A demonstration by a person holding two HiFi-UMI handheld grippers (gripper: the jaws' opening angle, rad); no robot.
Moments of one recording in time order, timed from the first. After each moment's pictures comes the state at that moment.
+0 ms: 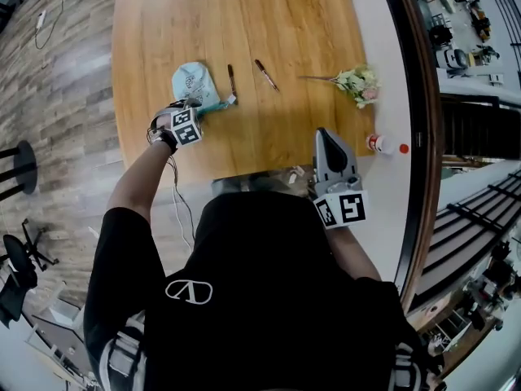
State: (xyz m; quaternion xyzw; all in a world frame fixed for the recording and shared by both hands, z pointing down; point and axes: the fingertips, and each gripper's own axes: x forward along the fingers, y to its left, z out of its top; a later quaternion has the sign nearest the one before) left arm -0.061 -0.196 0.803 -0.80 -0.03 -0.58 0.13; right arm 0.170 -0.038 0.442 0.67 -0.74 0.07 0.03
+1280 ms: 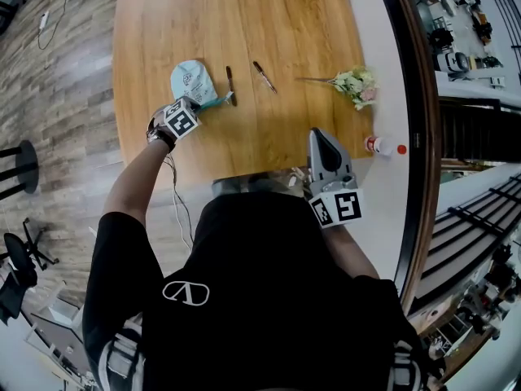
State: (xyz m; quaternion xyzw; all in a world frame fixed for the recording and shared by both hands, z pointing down) left arm -0.055 -0.208 0.780 -0.82 0.04 -0.57 -0.01; right arm 0.170 -0.036 0.449 0.66 -0.75 0.08 0.01
